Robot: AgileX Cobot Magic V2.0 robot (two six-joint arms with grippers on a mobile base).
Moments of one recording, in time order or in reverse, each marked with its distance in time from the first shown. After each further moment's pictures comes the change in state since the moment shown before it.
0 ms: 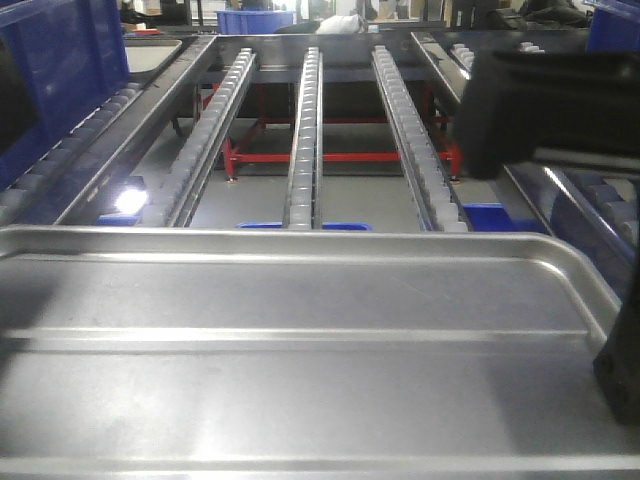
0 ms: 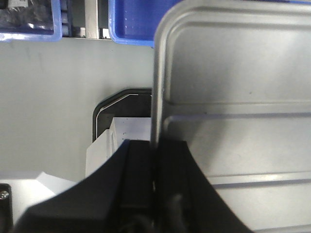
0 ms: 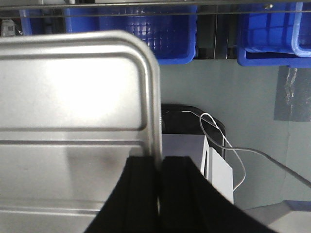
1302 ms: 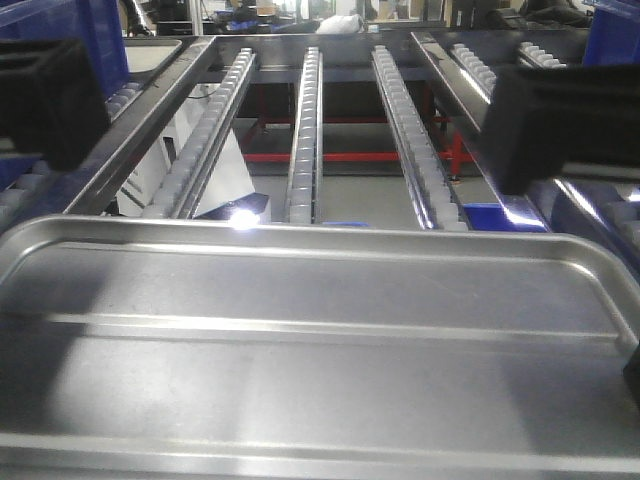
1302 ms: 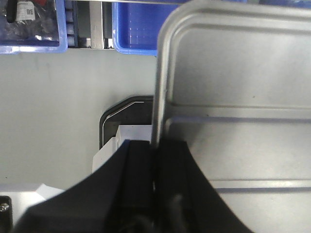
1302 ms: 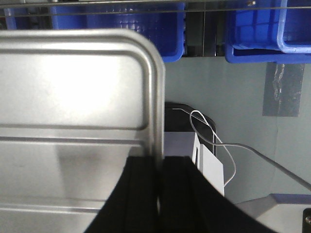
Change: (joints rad) left arm -0.004 0.062 -0.042 0.034 0.004 -0.002; right arm 0.000 0.000 0.000 -0.001 0.043 0.007
